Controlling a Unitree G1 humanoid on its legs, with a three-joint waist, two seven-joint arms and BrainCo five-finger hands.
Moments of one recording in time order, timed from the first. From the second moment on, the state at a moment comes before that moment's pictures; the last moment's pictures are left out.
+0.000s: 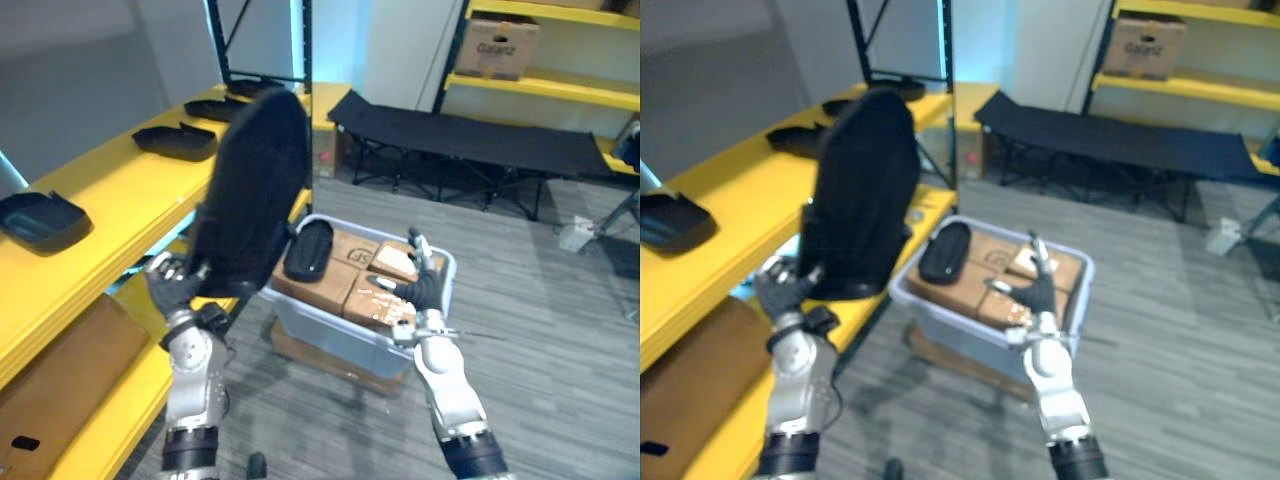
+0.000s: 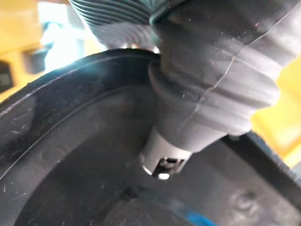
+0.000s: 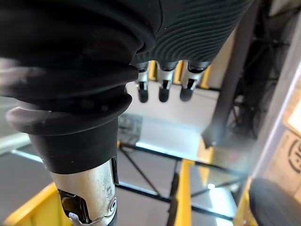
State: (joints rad) left arm -0.07 0.03 0.28 -0.11 -0.21 -0.17 0.52; right arm -0.06 -0.04 0.13 0.03 -0.13 -0.12 -0.23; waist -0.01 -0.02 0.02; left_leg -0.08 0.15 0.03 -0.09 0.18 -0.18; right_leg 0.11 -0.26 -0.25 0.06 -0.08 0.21
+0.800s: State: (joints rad) left arm 0.18 -0.09 0.60 -0.36 -0.19 -0.25 0.60; right arm -0.12 -0.01 0.21 0.10 0.01 -0.20 -0.14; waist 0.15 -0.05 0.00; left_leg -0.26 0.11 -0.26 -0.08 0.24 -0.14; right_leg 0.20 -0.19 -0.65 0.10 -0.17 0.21
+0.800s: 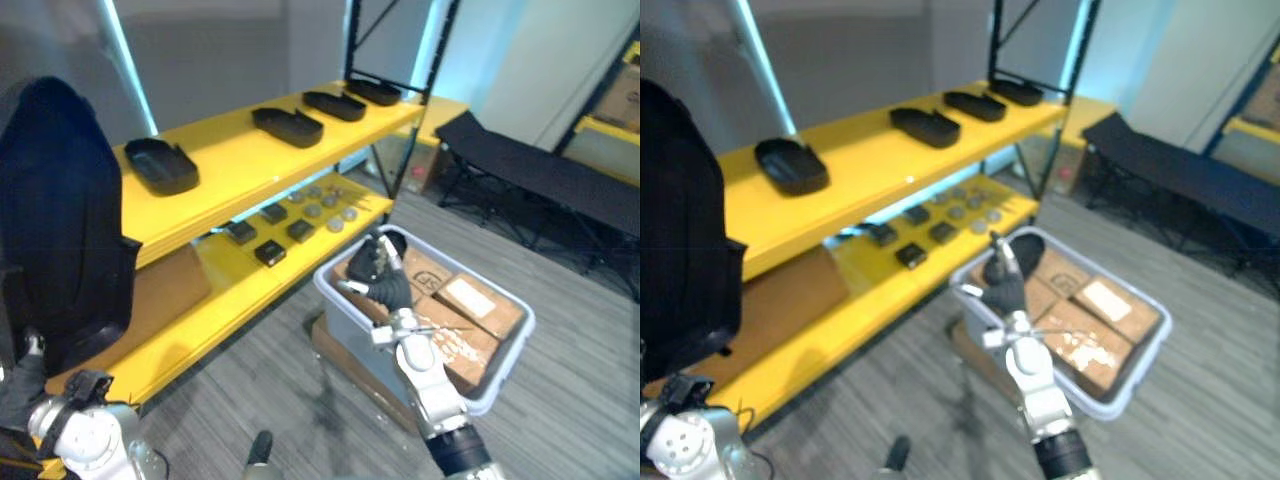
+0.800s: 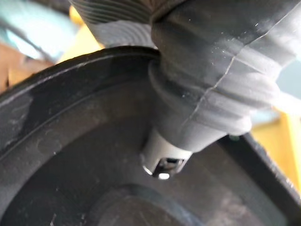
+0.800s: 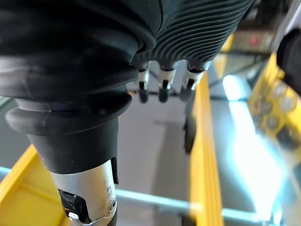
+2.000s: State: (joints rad) left arm -0.04 -0.01 0.30 -0.34 -0.66 -0.33 0.30; right arm -0.17 -0.02 0.14 0.01 0.07 -0.20 -0.07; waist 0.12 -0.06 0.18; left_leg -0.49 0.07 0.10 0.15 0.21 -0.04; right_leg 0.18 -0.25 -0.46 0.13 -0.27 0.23
